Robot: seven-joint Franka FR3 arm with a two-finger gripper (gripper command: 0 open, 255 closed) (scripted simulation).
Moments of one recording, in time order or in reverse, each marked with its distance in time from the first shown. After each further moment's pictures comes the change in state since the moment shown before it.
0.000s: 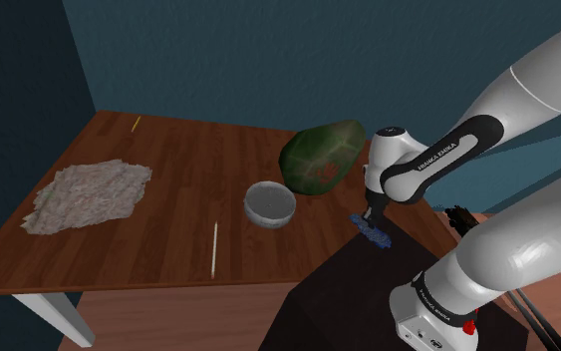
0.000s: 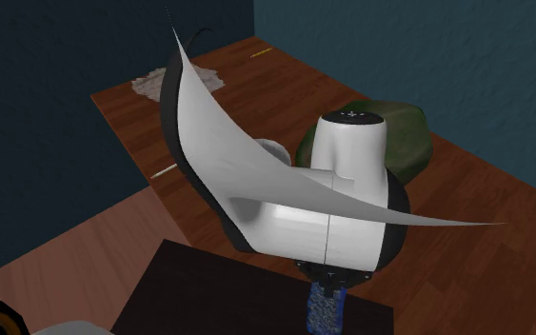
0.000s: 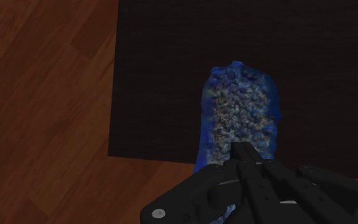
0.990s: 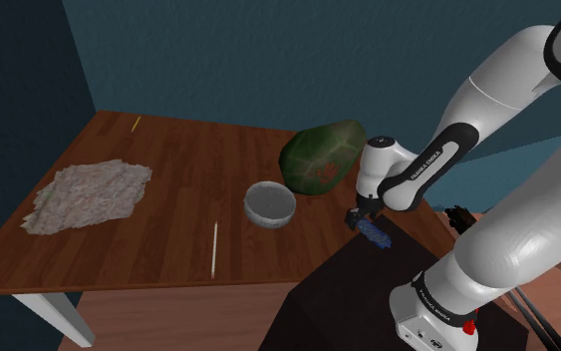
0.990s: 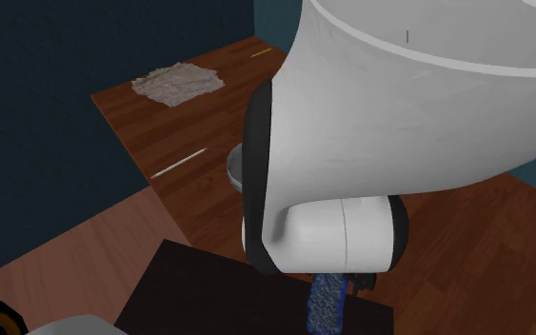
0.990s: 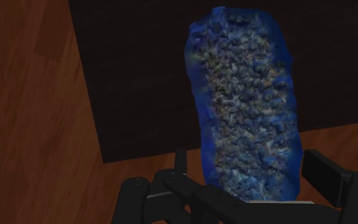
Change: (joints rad) arm -0.052 0.210 0.012 0.072 -0.215 0.192 0.464
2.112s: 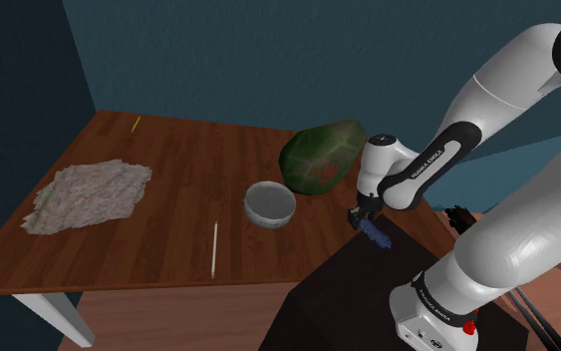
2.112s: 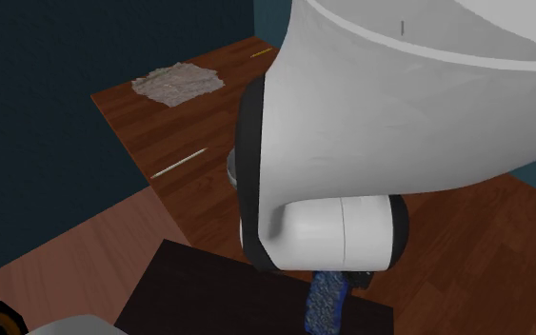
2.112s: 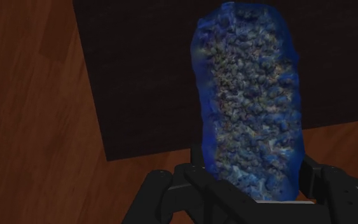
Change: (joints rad) arm 0.000 -0.027 0.006 -0.007 0.025 -0.017 -0.022
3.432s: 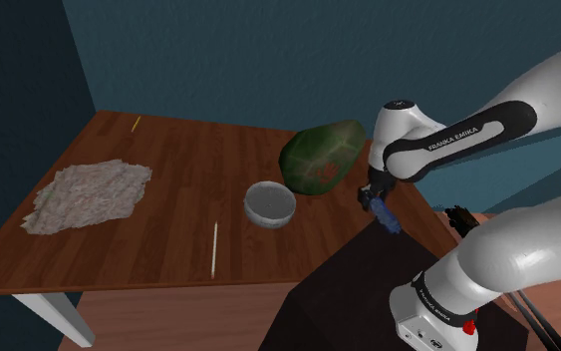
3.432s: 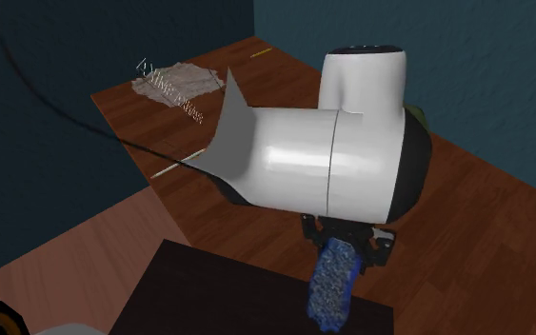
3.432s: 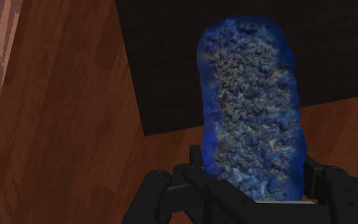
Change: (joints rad) arm 0.075 -0.388 0.017 -0.014 0.272 -0.358 -0.226
